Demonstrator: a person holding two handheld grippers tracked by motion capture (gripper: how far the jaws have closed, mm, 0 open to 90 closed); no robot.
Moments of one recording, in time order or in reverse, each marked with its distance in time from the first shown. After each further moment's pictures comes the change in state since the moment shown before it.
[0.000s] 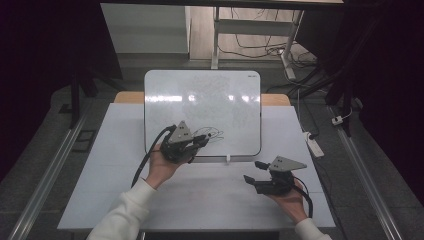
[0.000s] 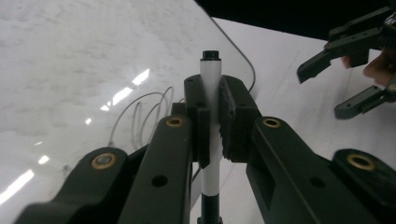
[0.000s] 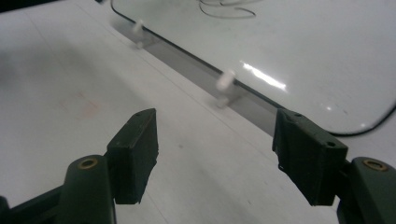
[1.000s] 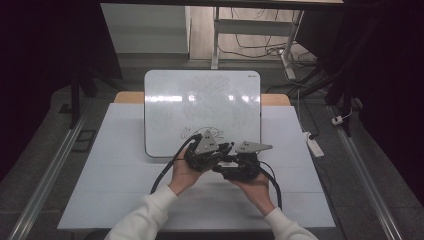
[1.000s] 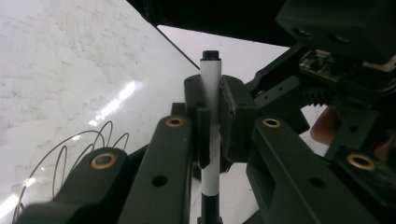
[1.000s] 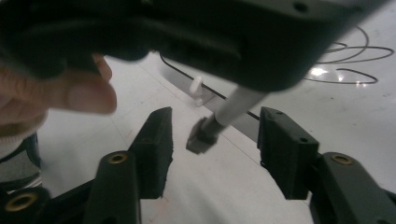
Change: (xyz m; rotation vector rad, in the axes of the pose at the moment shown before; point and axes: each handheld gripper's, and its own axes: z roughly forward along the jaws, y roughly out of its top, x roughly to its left) left arm -0.040 0.012 0.037 -0.024 -0.039 0.058; right arm 0.040 0.063 0.065 0.015 0.143 0.171
